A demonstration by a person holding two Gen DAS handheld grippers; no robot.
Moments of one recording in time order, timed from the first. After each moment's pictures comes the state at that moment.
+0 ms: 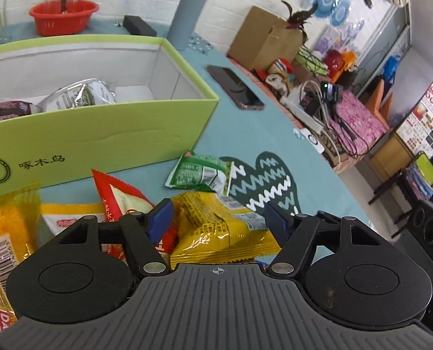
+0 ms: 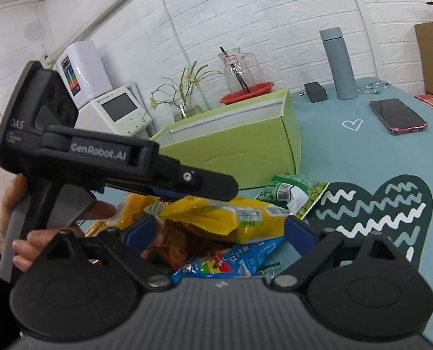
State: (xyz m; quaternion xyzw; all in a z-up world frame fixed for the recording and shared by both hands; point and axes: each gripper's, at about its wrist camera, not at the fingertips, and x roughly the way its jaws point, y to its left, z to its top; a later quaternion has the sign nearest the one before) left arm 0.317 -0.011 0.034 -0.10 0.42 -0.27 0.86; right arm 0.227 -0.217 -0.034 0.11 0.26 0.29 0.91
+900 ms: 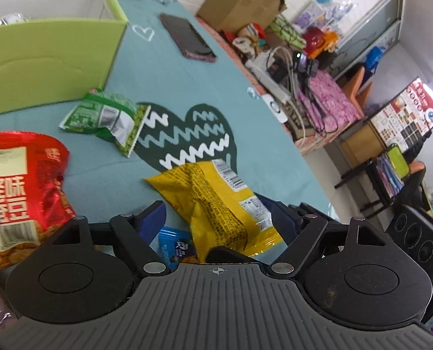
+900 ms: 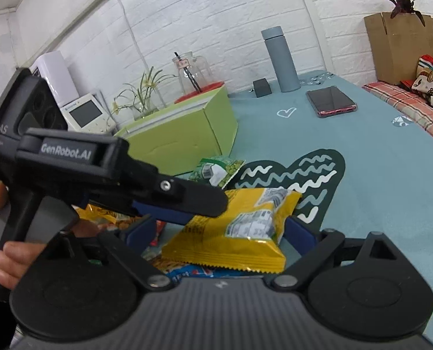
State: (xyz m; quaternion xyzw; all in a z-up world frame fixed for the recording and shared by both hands) left arm 0.306 -0.096 0.004 -0.15 0.49 -0.32 0.80; right arm 0.201 -0.289 -0.043 0.13 0.27 0.22 0.93
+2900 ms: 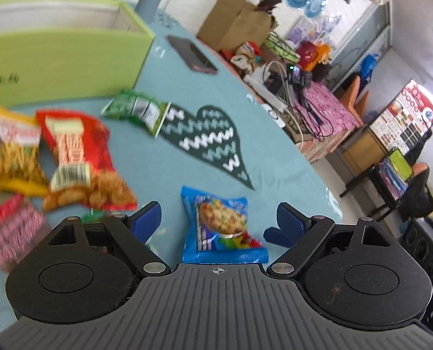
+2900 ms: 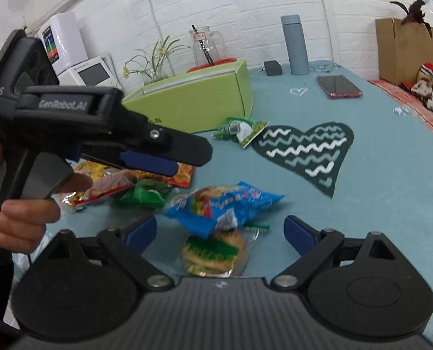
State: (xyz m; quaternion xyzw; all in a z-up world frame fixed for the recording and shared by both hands) left arm 0.238 -0.048 0.011 -0.15 0.43 -0.30 0.83; right arm 0.133 -0.260 -0.040 0.07 0.30 0.22 0.93
